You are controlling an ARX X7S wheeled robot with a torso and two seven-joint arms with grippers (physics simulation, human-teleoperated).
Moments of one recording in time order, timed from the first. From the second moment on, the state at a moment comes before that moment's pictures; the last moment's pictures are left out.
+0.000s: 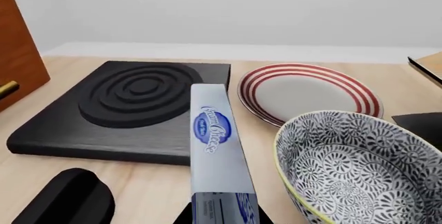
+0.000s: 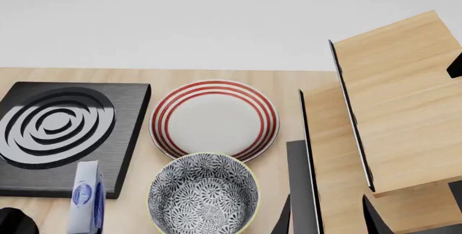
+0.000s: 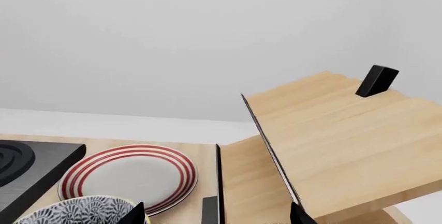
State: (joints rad) left arm -0.12 -0.37 0.52 0.56 -0.59 -0.59 -0.90; right arm 0.01 0.49 -0.31 -0.63 0.39 0.38 0.56
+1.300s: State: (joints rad) left arm -0.26 -0.35 0.58 0.58 -0.66 -0.70 -0.86; right arm 0.01 0.50 -0.32 -0.63 0.40 0.38 0.57
